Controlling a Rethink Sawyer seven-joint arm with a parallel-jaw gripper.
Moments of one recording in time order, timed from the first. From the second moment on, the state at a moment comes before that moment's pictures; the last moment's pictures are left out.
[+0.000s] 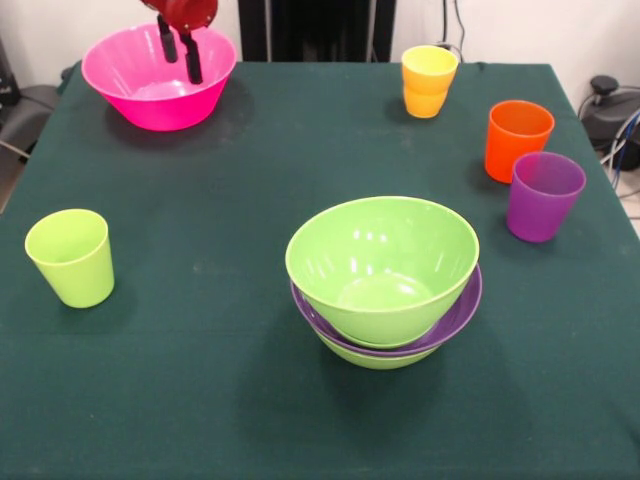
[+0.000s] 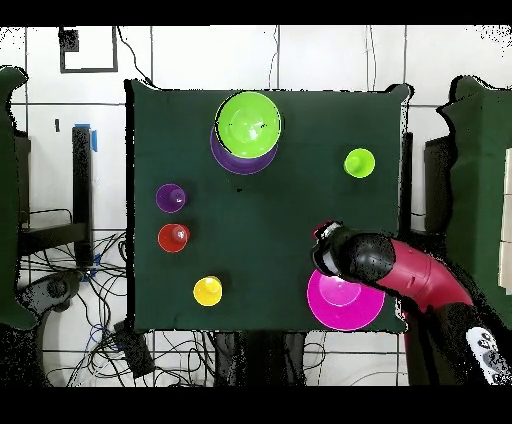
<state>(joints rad) -0.69 -0.76 0.13 1.86 -0.22 0.52 2.26</state>
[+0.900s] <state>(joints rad) -0.69 -0.77 0.19 1.86 -0.24 0.53 2.26</state>
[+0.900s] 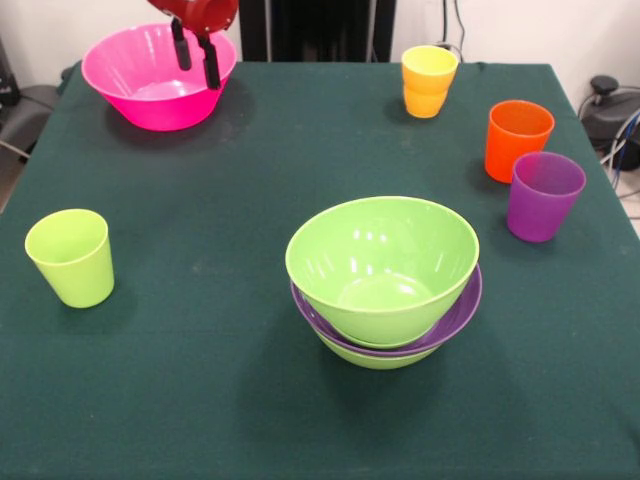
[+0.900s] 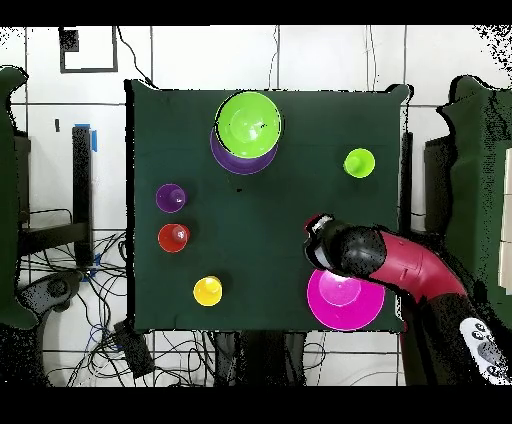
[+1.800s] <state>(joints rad) -0.70 -0.67 0.19 1.86 -0.30 0.48 2.26</state>
